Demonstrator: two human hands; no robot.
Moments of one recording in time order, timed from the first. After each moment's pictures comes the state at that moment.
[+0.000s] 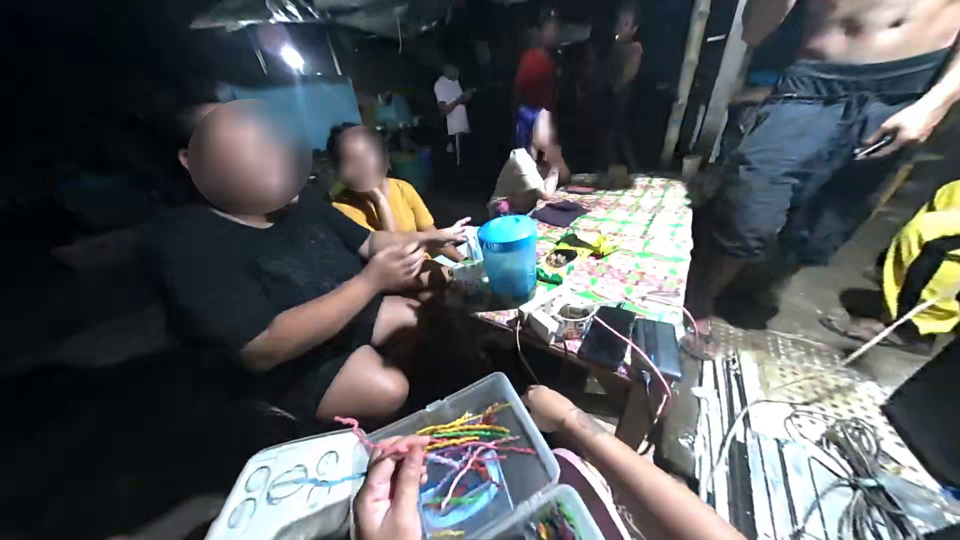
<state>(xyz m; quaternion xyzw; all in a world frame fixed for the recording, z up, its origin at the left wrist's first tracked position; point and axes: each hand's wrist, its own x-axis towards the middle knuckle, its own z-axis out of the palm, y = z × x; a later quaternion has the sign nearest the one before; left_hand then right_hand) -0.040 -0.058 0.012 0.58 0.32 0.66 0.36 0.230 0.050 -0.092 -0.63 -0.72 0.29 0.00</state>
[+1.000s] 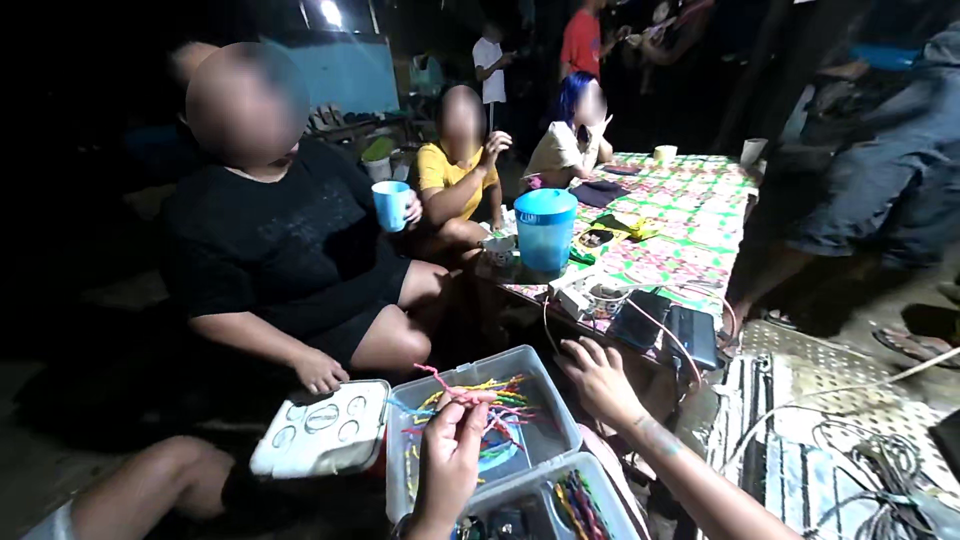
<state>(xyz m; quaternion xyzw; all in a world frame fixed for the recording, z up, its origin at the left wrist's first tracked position) -0.022 -0.062 0.005 0.65 0.30 0.61 0.35 0.251 -0.021 -0.062 -0.62 -0.76 -0.06 0.19</state>
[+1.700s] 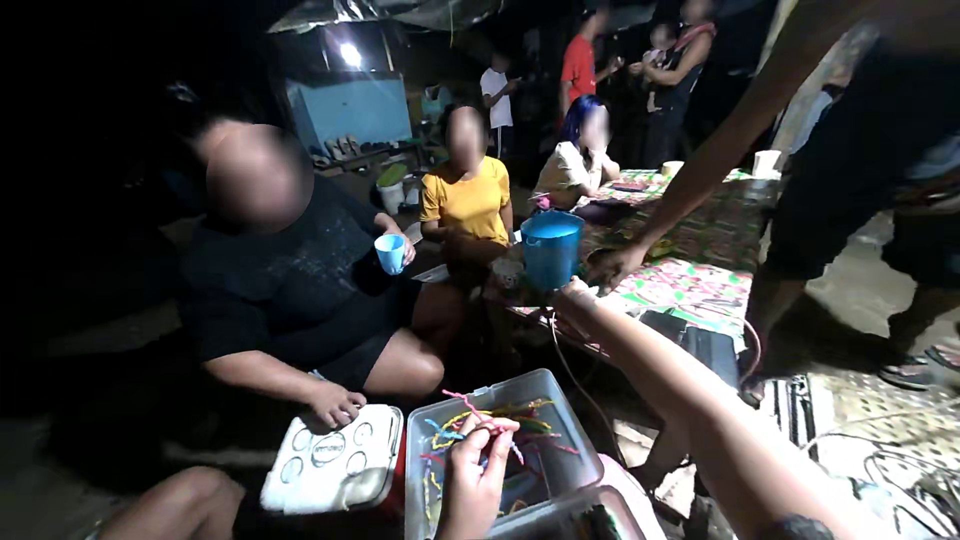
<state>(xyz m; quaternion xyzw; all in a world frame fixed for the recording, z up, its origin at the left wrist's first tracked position) -0.014 -0.049 -0.005 0.70 0.32 0.56 0.31 0.235 0.142 0.081 -0.73 -0.66 0.13 -0.10</state>
